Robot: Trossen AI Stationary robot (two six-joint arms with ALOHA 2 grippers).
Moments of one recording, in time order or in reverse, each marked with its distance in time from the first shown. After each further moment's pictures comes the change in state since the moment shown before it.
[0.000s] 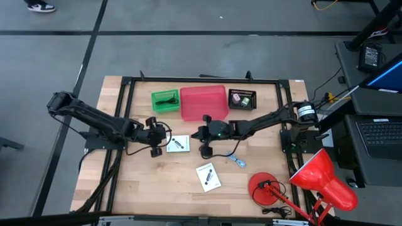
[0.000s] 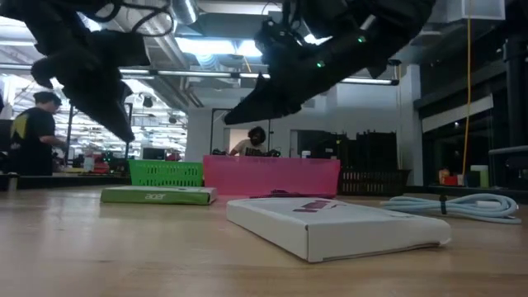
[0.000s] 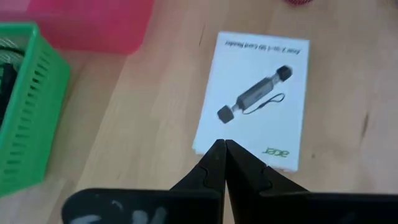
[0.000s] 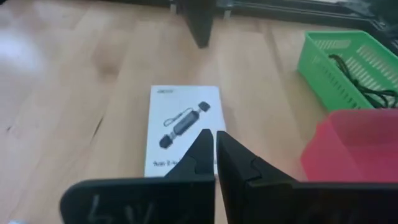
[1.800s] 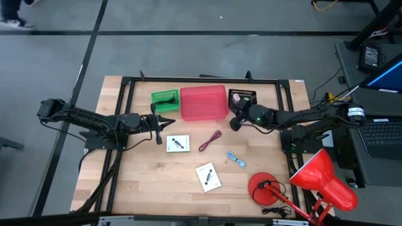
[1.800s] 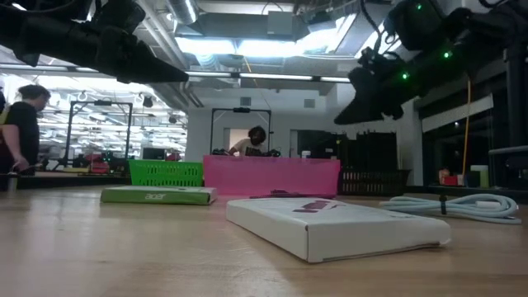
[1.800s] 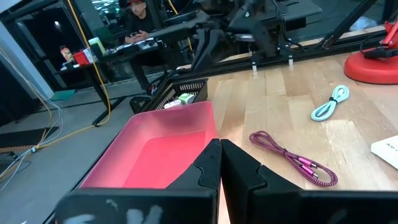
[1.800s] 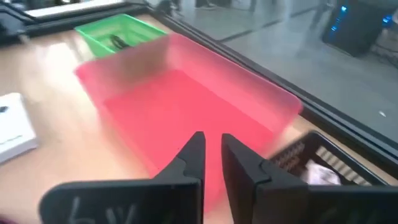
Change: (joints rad) left arm 0.200 -0.259 -0.340 0.970 0.009 0.630; right arm -0.201 -0.643 -0.580 -0.013 0.364 0.255
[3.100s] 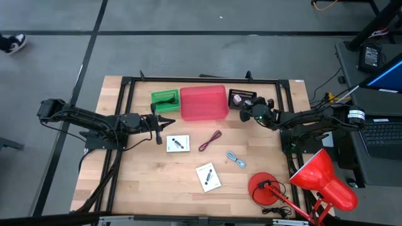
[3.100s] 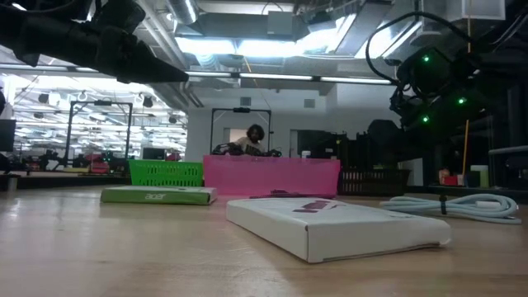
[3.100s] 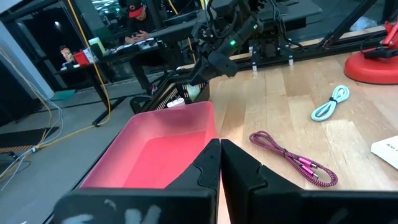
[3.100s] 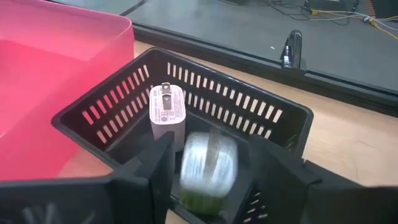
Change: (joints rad) left arm 0.000 0.000 0.000 0.000 0.000 0.000; right arm -0.180 0.000 -0.211 -0.001 0.229 0.271
